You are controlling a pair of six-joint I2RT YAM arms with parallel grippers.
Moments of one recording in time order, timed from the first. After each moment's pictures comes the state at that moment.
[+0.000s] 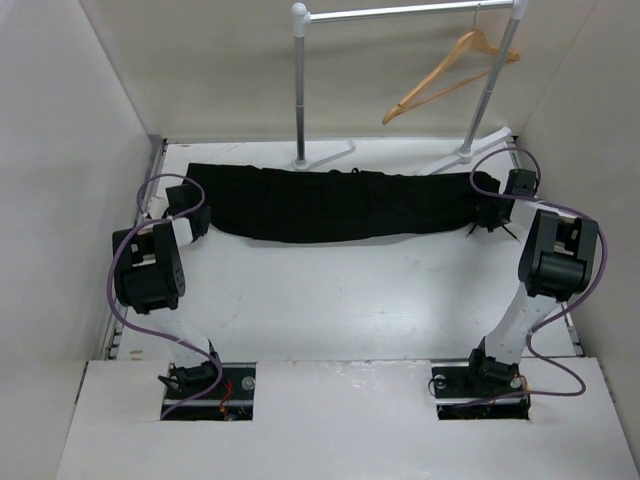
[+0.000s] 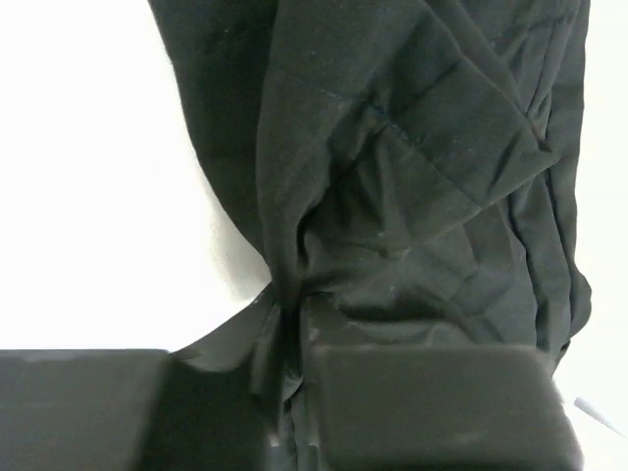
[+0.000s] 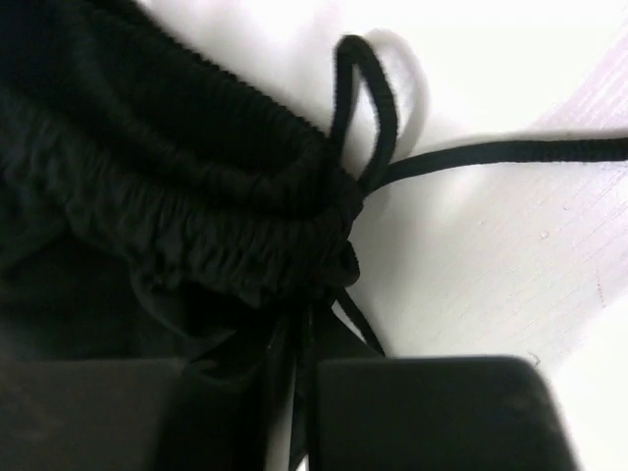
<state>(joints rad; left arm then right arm) 0.18 1.82 0.94 0.09 -0.11 -1.14 -0.29 1.92 1.19 -0.24 -0.07 0.95</state>
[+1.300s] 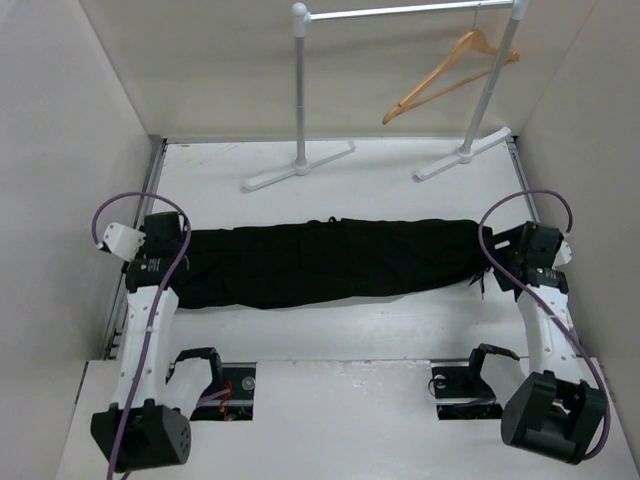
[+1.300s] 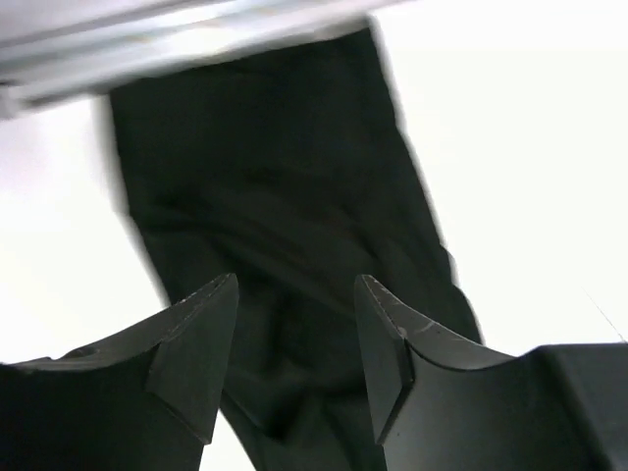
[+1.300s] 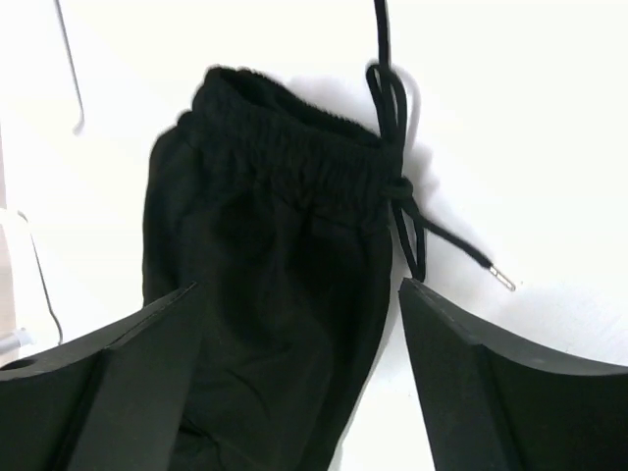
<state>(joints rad) 0.13 0.91 0.84 -0.79 -0.58 -1.01 -0.30 0.93 0.64 -0.49 0.04 0.95</state>
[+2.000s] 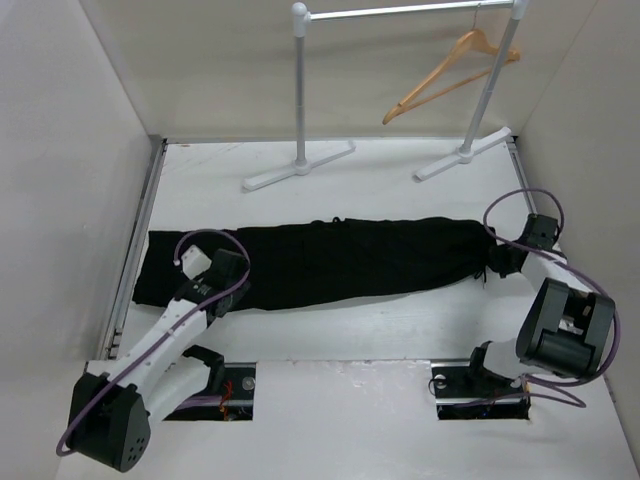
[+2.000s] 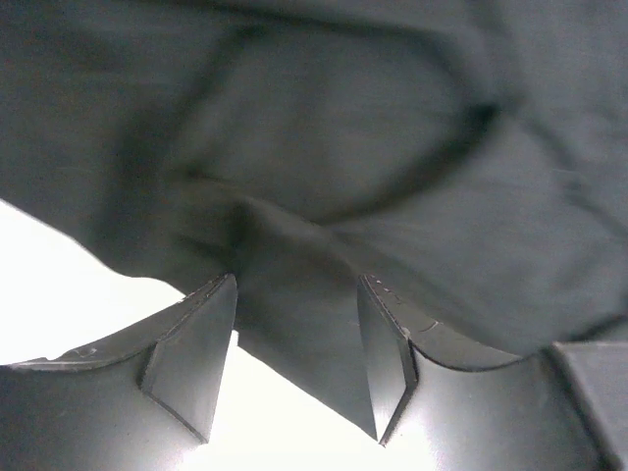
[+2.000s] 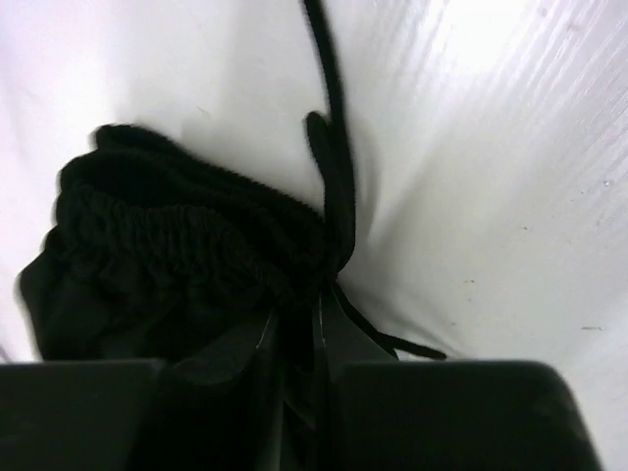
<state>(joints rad) -0.38 0.91 0.48 -0.62 -0.43 -1.14 -0.41 1.39 0.69 -0.29 -0.06 0.93</state>
